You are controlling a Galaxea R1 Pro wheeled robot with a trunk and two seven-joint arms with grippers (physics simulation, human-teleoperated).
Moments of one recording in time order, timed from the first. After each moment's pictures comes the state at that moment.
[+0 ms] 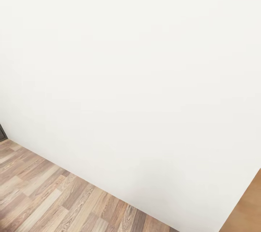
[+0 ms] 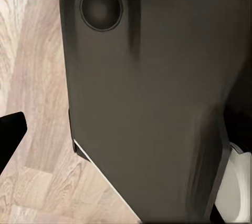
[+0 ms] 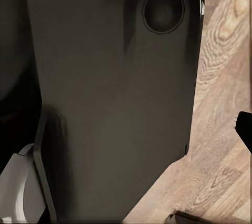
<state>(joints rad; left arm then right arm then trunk) 0.00 -0.02 0.00 0.00 0.00 0.00 0.00 0.00 0.03 0.00 0.00 -0.01 -0.01 0.00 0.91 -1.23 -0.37</state>
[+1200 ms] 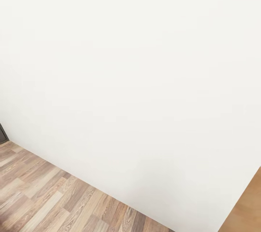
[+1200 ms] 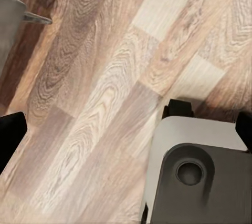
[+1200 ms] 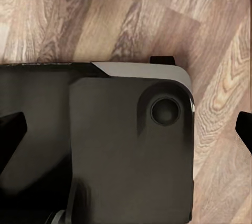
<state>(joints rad) -0.22 0.09 0.10 -0.21 0.01 0.20 0.12 -0.01 0.05 -0.01 -0.20 -0.01 -0.03 0.00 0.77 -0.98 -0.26</state>
